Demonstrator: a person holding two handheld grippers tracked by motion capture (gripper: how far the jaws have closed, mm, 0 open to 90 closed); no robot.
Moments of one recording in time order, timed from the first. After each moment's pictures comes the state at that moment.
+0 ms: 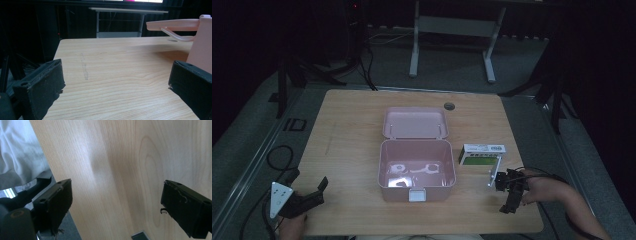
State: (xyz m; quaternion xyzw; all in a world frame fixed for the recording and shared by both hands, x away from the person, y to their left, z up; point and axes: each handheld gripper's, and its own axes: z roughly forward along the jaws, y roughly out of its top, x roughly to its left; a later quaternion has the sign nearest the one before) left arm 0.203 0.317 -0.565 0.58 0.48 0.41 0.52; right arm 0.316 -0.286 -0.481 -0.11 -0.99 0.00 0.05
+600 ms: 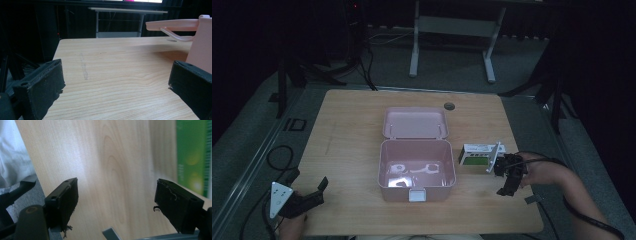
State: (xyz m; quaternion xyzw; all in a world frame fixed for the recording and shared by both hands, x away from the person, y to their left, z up) left arm 0.203 0.317 -0.565 0.58 0.48 0.40 0.52; right arm 0.343 -0.274 -0.443 -0.08 -1.00 -0.01 -0.01
